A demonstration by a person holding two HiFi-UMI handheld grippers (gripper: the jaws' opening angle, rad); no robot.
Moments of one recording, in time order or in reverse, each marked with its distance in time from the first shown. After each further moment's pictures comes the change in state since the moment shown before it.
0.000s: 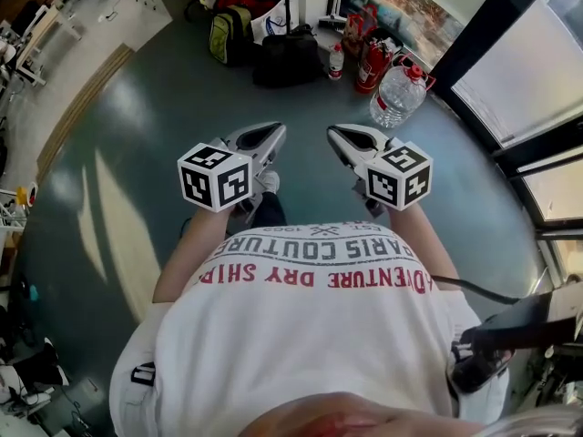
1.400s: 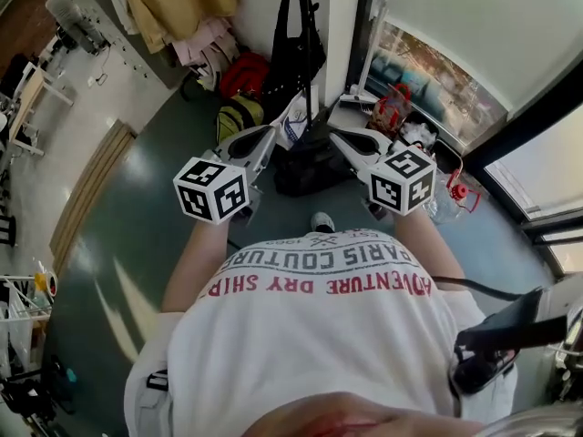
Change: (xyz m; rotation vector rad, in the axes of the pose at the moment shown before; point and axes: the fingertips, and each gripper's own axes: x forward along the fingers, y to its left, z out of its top) left arm 0.284 0.470 0.358 0.138 -0.078 0.012; right arm 0.413 -0.375 0.314 -0.021 -0.122 -0.052
